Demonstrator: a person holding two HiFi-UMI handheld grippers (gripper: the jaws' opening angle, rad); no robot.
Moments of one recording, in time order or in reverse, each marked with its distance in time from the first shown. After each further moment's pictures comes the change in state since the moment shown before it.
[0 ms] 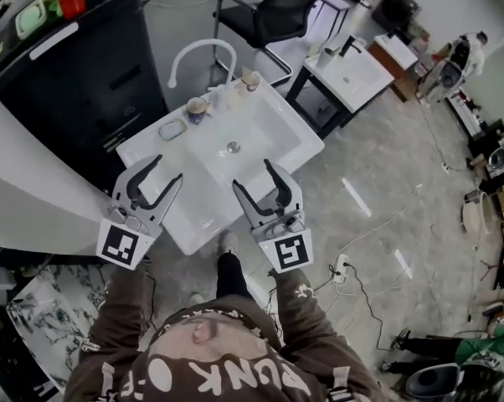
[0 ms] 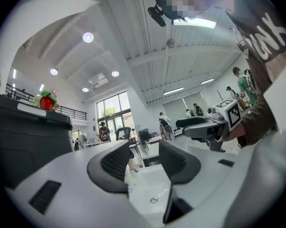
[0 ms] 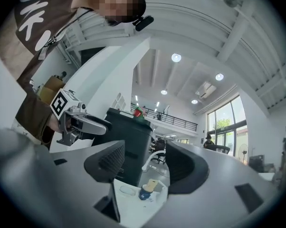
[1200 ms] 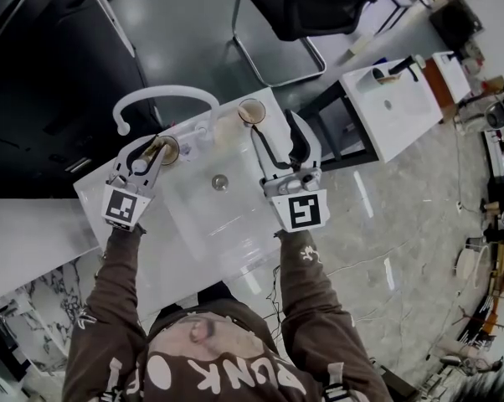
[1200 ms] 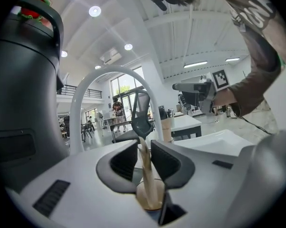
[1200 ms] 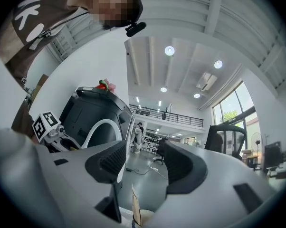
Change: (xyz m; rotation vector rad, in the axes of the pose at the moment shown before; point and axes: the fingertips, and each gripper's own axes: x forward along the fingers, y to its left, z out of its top) left arm 0.276 0.155 -0.250 -0.033 0.266 0.174; right arm 0.234 -0.281 -0.211 0.058 -0.009 0.094
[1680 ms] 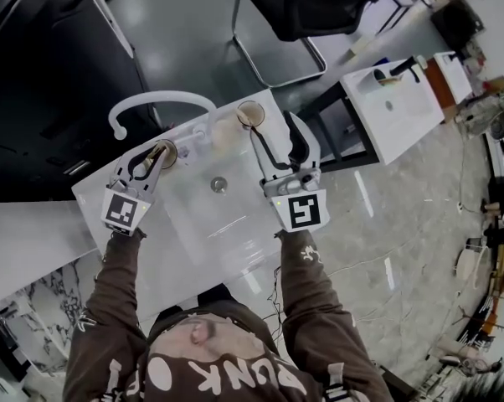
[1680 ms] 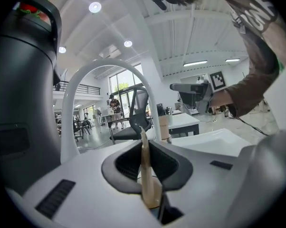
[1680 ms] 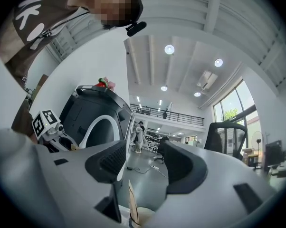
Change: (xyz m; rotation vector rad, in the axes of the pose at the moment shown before) left arm 0.006 -0.005 -0.009 -0.005 0.039 -0.022; right arm 0.005 -0.006 -0.014 0.006 0.012 0.011
